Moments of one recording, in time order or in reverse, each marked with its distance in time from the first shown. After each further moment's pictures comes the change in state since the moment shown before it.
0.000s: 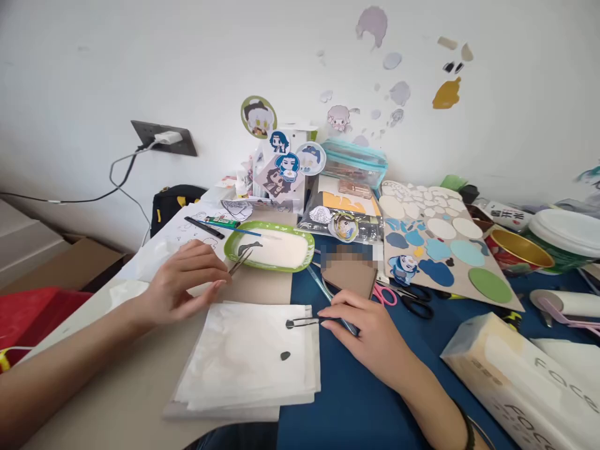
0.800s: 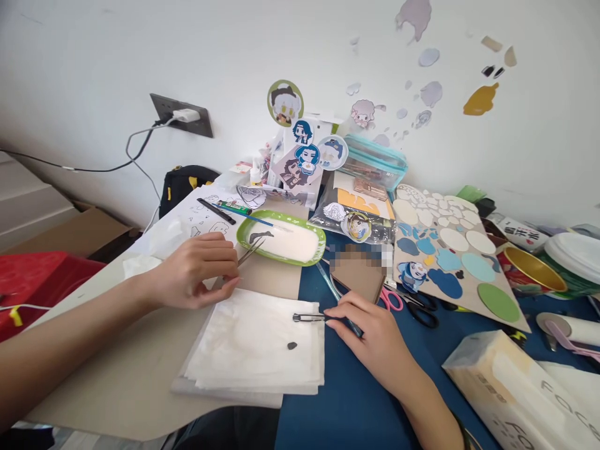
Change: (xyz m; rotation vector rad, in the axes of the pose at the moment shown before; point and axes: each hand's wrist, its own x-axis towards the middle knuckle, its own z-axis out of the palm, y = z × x) left_hand -0.004 0.002 0.000 0.143 -0.068 0.221; right_hand -0.003 0.001 0.004 0.002 -0.059 0.036
